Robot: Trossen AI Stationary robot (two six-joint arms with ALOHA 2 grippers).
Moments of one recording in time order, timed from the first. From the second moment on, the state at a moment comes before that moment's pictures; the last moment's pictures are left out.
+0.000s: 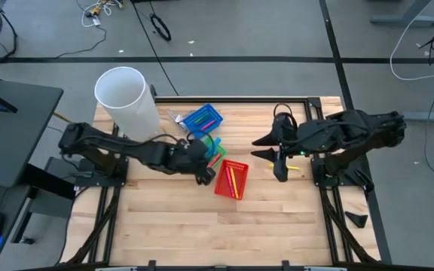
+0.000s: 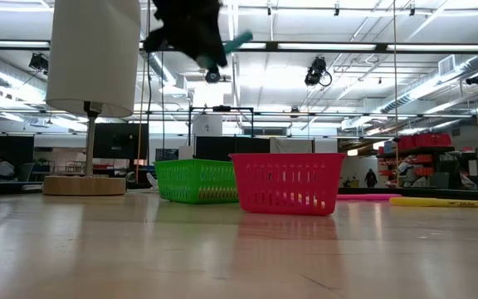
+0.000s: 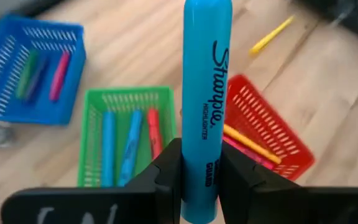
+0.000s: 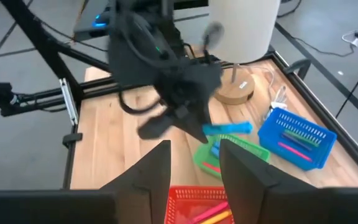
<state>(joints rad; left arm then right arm) -0.21 1.59 1.36 -0.71 -0.52 -0.80 0.33 1.38 1.82 -1.00 0.36 0.37</state>
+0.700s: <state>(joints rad) -0.06 1.87 1.36 -0.83 -0.37 -0.92 0.37 1.38 1.82 -0.99 0.36 0.28</state>
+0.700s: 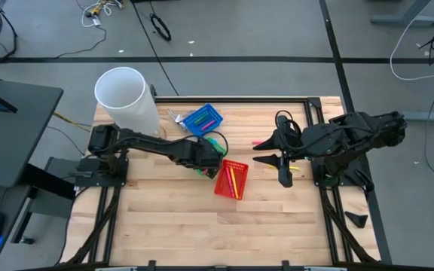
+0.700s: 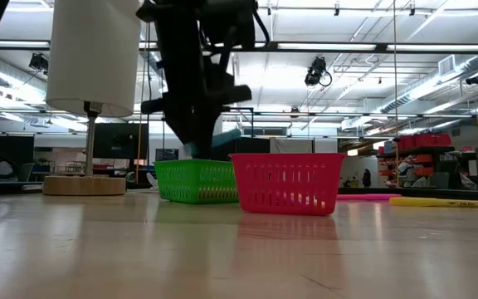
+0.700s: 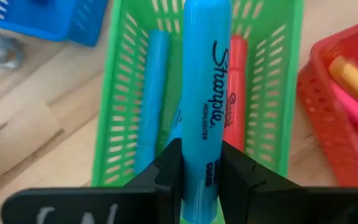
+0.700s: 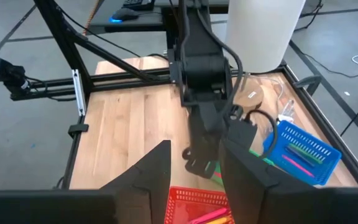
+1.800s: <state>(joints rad) -0.04 1.89 1.36 -0.77 -0.26 -0.89 0.38 1.38 1.82 -0.98 0.35 0.28</state>
